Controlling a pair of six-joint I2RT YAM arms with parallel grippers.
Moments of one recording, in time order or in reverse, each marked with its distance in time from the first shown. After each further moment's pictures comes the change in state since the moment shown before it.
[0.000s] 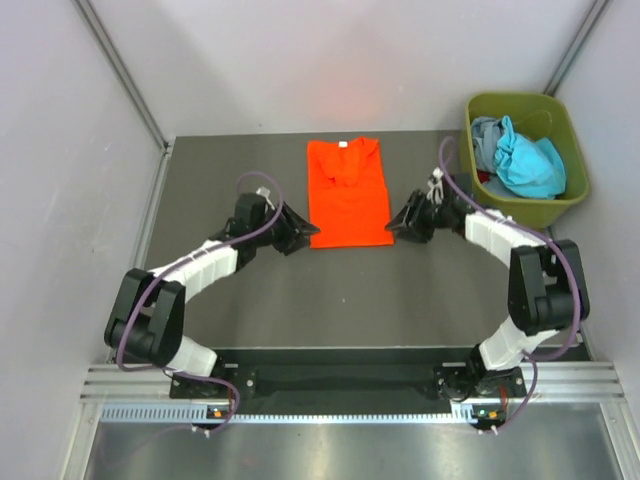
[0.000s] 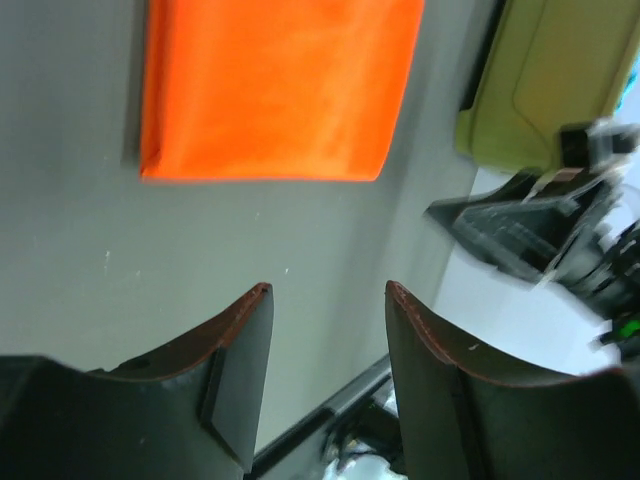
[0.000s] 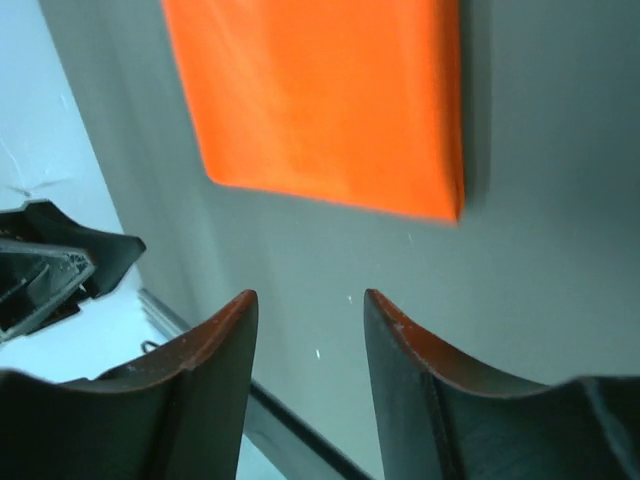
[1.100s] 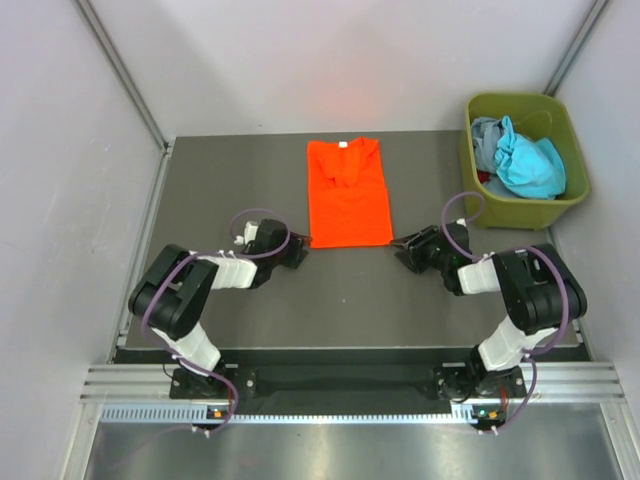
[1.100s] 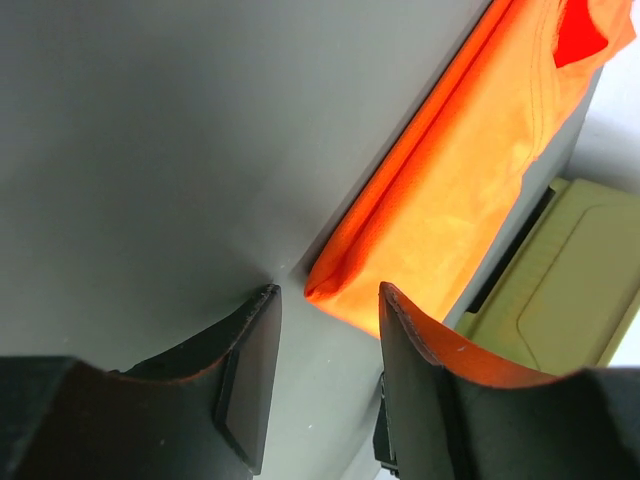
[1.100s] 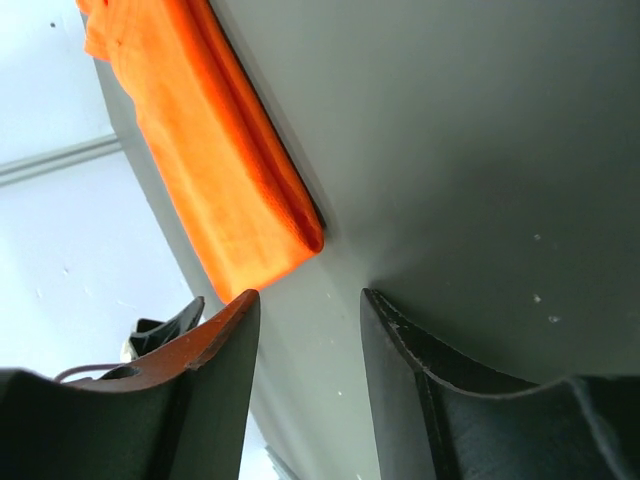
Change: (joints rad) left arm -0.125 0.187 -0.202 0.314 -0.470 -0.479; right arm 0.068 -0.010 -0.613 0.870 0.312 0.640
